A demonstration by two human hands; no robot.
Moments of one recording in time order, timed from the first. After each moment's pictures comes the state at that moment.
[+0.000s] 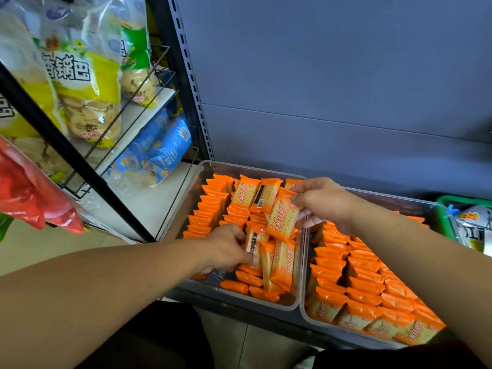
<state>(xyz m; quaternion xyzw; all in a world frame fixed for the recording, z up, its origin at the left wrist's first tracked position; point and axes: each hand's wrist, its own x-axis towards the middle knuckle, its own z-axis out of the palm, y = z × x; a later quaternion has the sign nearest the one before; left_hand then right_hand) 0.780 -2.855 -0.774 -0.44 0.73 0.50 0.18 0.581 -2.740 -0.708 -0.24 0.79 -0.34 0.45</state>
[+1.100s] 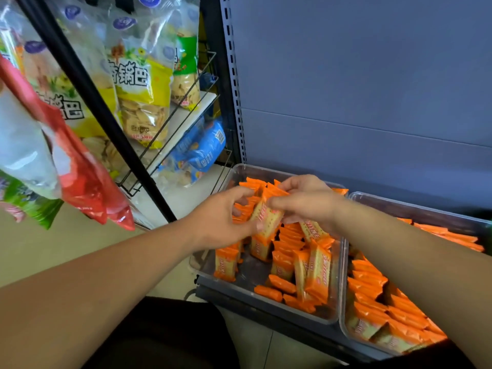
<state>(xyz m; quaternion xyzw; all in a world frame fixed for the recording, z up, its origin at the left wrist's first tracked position) 0.833 -2.911 -0.702 -0.34 0.85 0.40 -0.01 0.643 -2.812 -0.706 -0.30 0.74 -0.37 0.48</state>
